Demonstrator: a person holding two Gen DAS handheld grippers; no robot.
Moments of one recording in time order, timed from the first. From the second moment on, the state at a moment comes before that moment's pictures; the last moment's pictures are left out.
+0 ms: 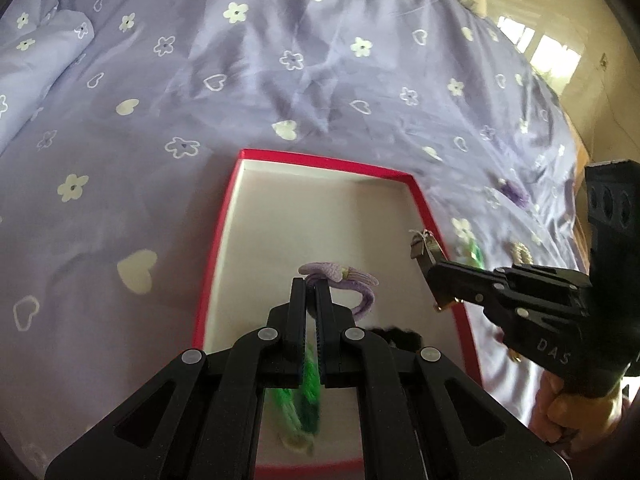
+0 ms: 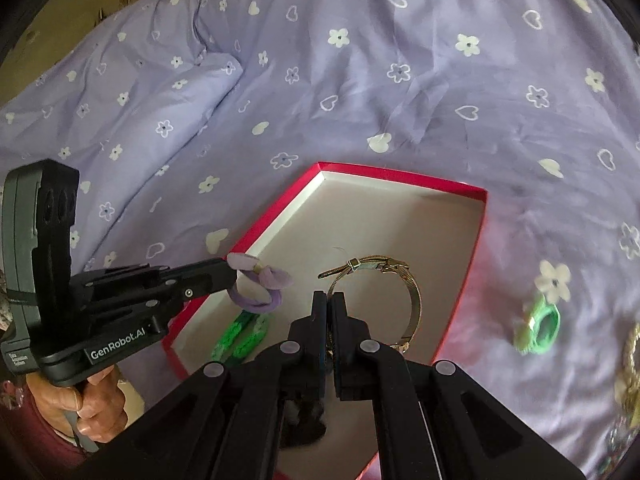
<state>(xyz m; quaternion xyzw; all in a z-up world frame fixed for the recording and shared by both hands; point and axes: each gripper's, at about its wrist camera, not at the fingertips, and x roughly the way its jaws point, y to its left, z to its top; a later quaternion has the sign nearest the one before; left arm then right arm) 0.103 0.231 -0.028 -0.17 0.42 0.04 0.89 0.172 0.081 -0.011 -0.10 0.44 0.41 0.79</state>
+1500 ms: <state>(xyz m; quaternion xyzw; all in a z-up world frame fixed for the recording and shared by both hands) 0.114 0.224 -0.043 -0.16 0.46 0.07 0.87 0.178 0.006 0.006 -0.04 0.45 0.36 0.82</state>
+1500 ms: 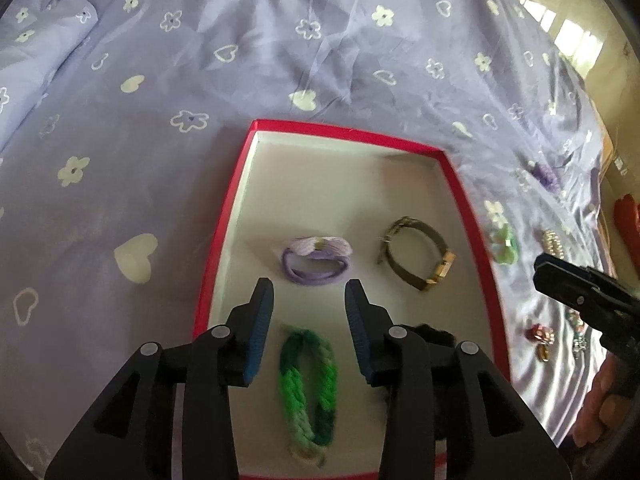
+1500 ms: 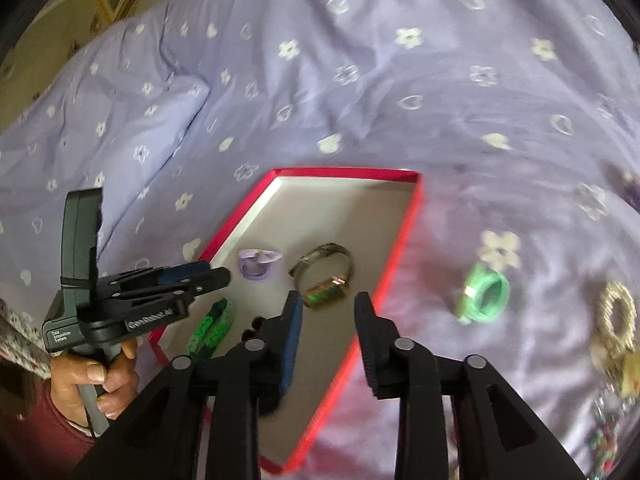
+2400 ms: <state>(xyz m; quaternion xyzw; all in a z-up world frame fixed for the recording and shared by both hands) 0.132 0.093 -0.007 -0.09 0.45 -0.04 0.89 0.164 -0.209 -0.006 0.09 0.45 0.19 0.87</state>
